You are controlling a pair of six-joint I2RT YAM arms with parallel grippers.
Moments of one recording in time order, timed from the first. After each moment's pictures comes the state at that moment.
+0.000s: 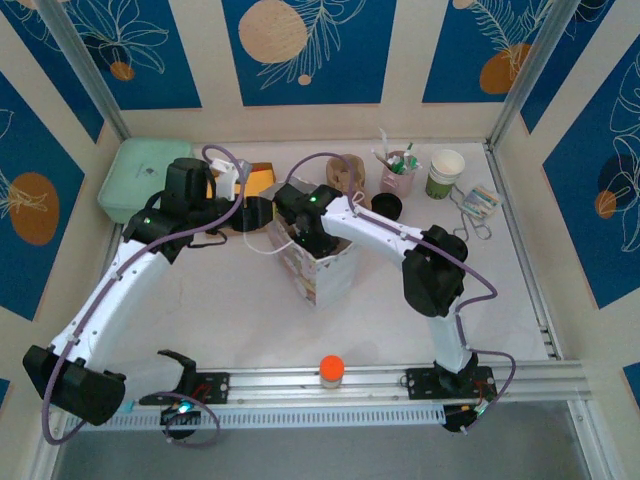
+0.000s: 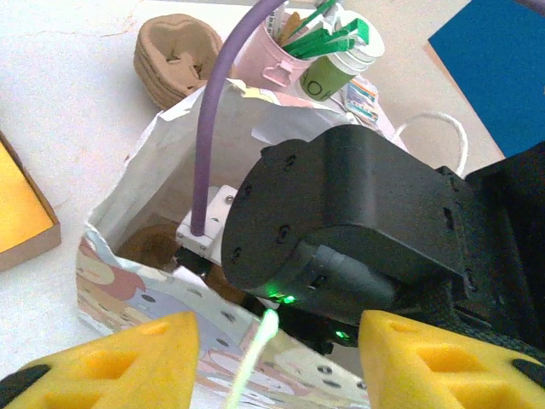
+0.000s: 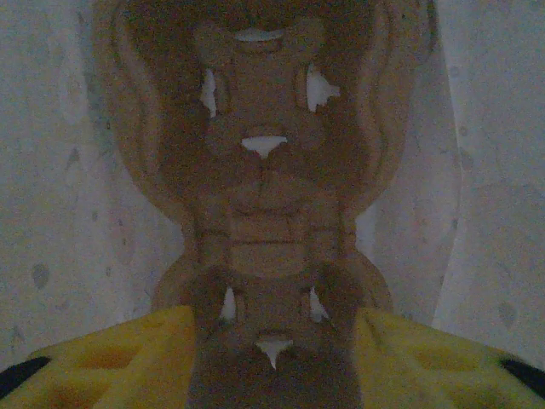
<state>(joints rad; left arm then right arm) -0.39 1.19 1.26 -0.68 0.47 -0.31 0.86 2.03 1.80 -1.19 0.08 0.34</state>
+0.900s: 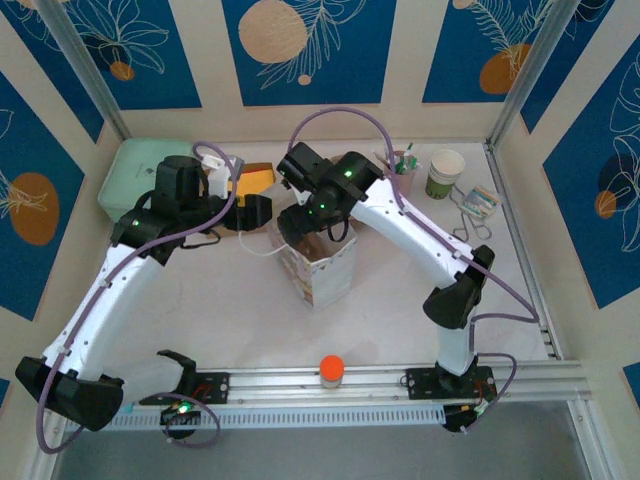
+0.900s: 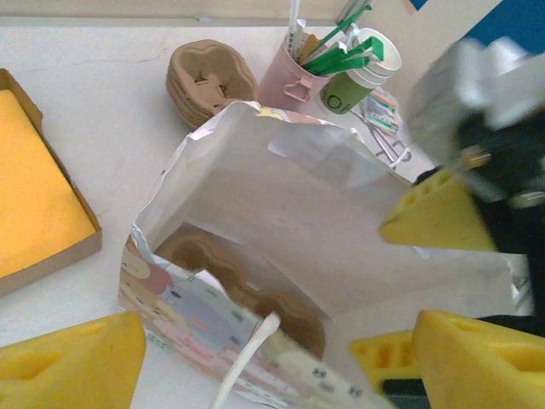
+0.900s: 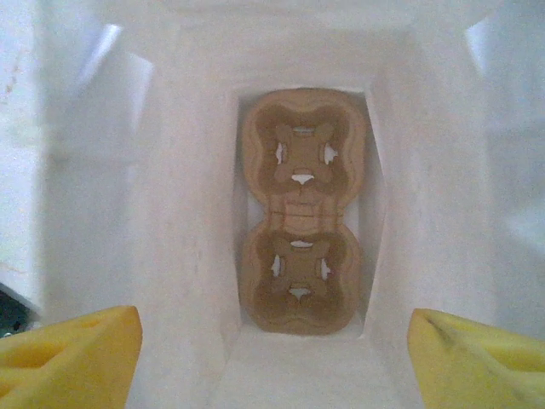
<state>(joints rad) -0.39 1.16 1.32 -0.75 0.39 -0.27 0.90 1.89 2.20 -1.46 0.09 0.34</state>
